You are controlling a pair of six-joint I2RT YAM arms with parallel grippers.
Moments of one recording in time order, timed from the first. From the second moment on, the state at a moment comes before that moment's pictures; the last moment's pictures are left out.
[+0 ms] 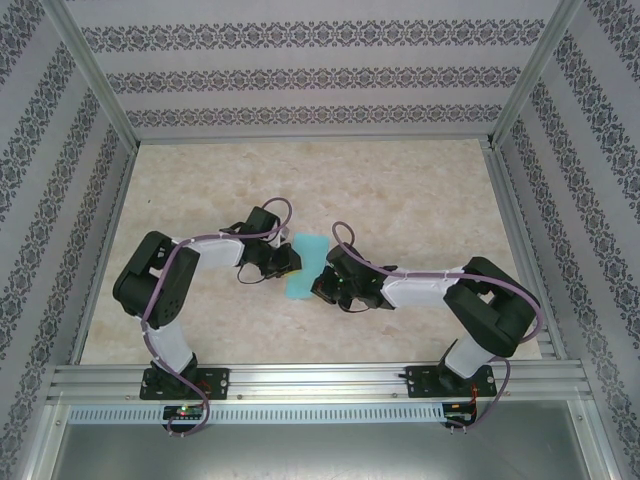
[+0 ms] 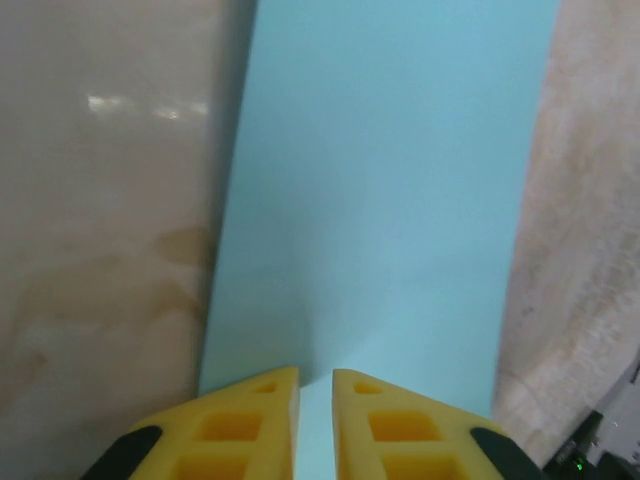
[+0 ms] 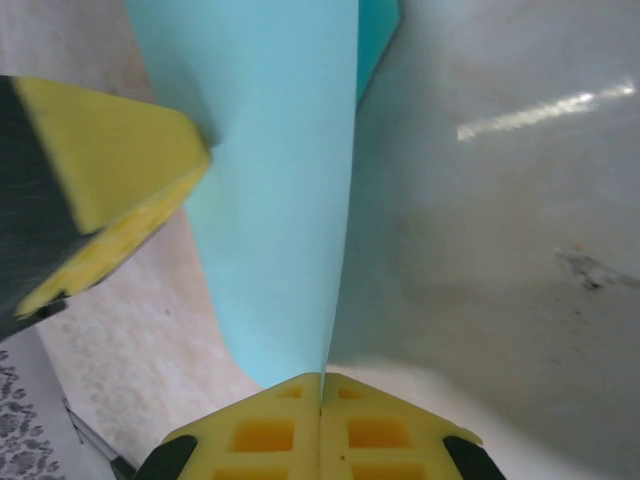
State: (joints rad) left arm -0.47 1.77 0.90 -0.21 0.56 -0.75; right arm 0.85 1.60 0.68 0.03 -0.23 1.23
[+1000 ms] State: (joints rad) left arm -0.47 1.82 0.92 -0.23 0.56 -0.68; right arm 0.82 1.55 0.72 -0.07 -0.32 1.13
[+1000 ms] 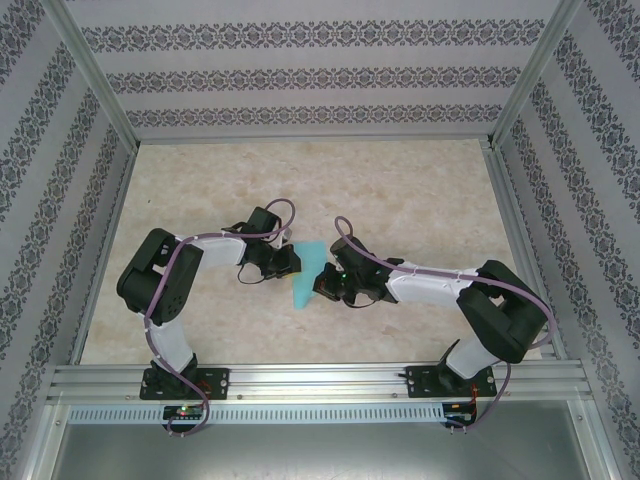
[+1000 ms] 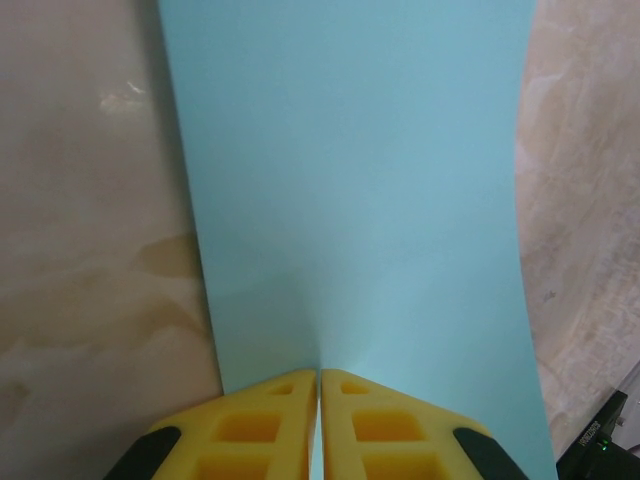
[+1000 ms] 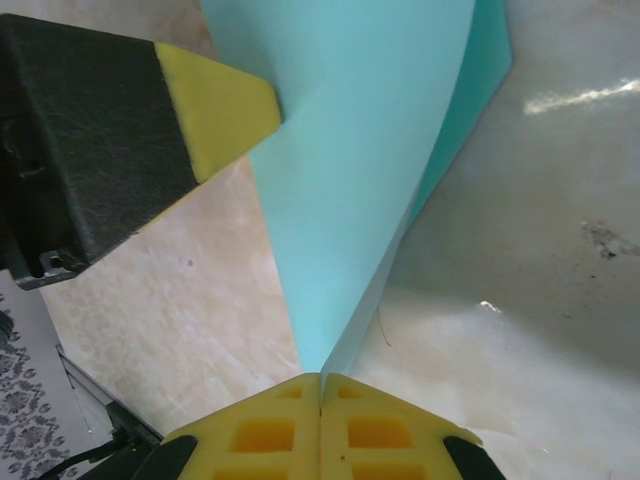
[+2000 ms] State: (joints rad) left arm -0.47 1.81 0.93 -0.24 0.56 -0.69; right arm 0.82 1.74 0.82 0.02 -0.28 1.18
